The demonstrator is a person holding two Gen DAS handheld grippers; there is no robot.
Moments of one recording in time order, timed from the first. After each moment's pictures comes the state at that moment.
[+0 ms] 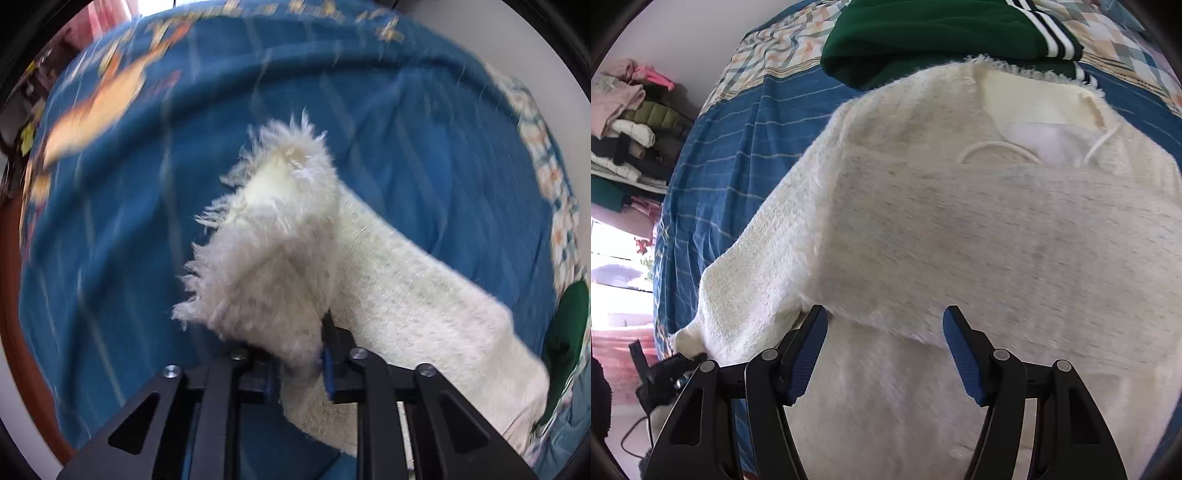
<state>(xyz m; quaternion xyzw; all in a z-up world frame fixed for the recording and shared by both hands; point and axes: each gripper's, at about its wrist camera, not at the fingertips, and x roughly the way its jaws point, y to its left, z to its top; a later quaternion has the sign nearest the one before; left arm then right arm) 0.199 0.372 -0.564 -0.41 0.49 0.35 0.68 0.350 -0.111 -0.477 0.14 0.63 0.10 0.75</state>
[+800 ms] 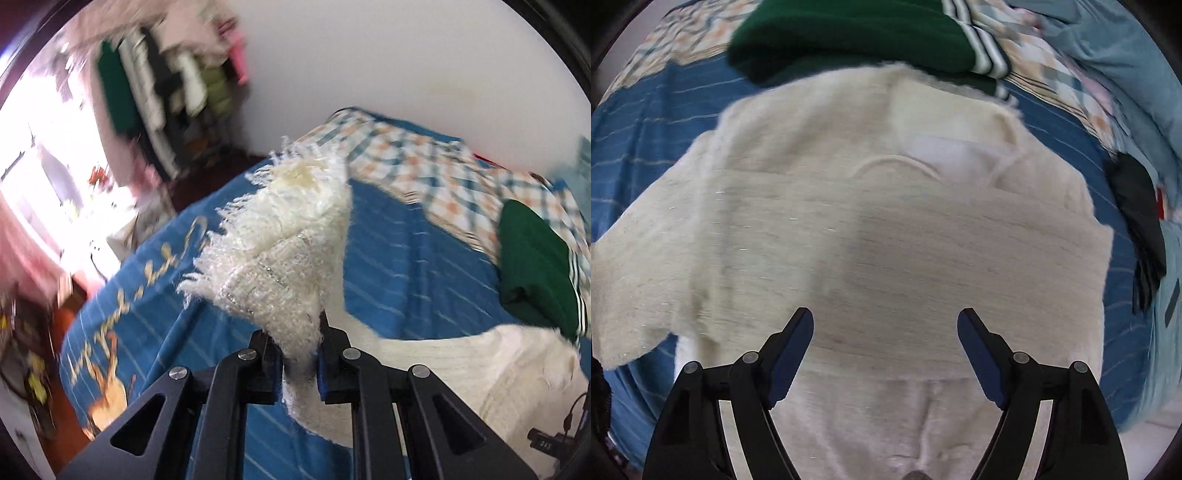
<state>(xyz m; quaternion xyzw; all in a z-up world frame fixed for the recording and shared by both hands) 0.311 0.263 -0.393 -0.06 0.40 0.24 0.88 0.338 -0.108 -0.482 -0.02 0.66 -0.12 0.75</state>
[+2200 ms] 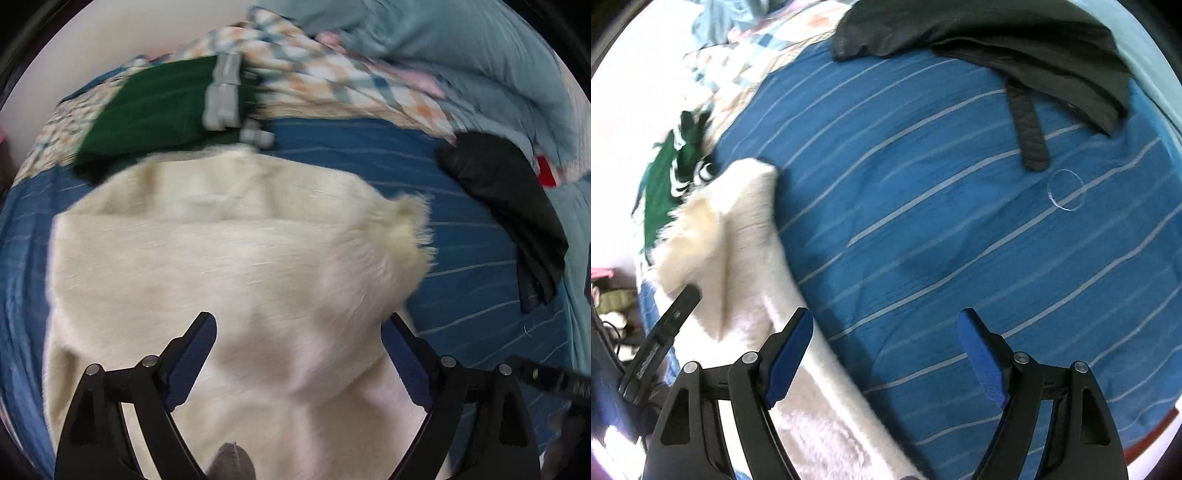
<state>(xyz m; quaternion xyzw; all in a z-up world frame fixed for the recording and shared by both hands) 0.288 -0.210 -0.470 0.05 0.55 -0.11 0.83 0.163 -0.569 -0.475 0.33 0.61 -0.11 0.71</state>
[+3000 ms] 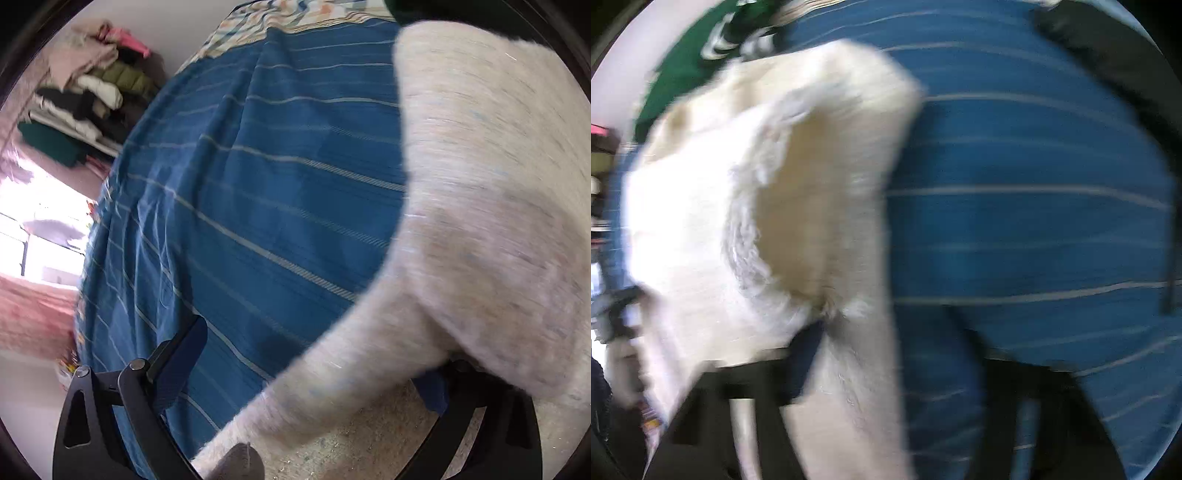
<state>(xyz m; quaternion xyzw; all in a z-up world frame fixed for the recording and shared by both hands) 0.340 0.056 -0.587 0.10 0.60 0.24 0.76 0.268 -0.474 -0.535 0.11 0.68 -0.08 0.72</state>
